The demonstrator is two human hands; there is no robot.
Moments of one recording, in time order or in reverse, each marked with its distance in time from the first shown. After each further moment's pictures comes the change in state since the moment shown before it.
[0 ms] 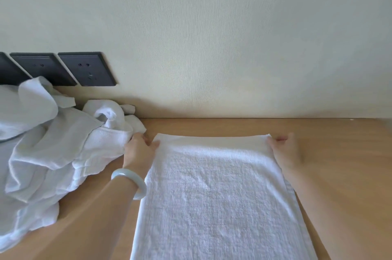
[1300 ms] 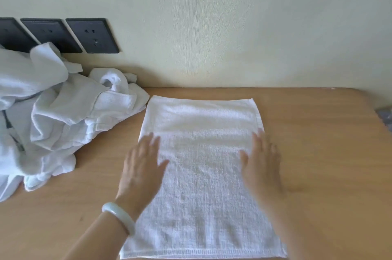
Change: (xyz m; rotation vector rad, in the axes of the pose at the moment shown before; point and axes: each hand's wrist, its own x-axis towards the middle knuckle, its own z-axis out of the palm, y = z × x) left_hand -0.133 -0.082 -0.006 0.602 -0.013 0.514; right_hand -0.176 0.036 -0.014 -0.608 0.004 -0.523
